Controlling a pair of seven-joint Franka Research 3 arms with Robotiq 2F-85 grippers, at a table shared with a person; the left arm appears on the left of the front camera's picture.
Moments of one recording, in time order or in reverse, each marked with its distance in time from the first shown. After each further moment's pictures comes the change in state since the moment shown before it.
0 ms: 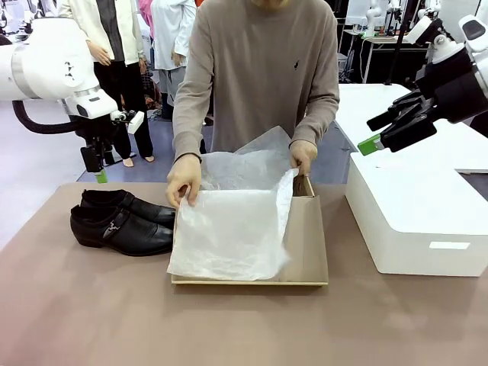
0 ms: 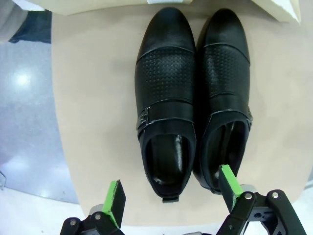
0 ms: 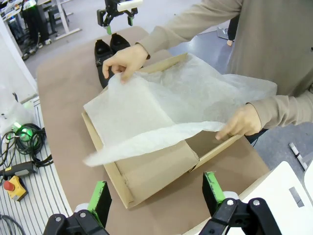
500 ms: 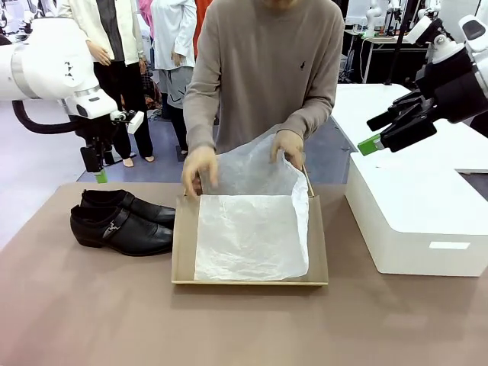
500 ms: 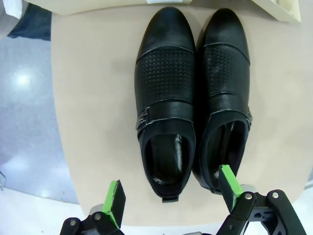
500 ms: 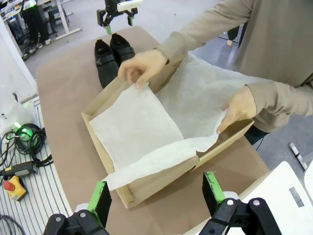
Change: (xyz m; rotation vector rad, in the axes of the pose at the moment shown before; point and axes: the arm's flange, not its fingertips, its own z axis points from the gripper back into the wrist) left arm 0.001 -0.001 0.001 0.000 0.000 -0.002; right arm 0.000 0.000 0.000 0.000 0.000 0.000
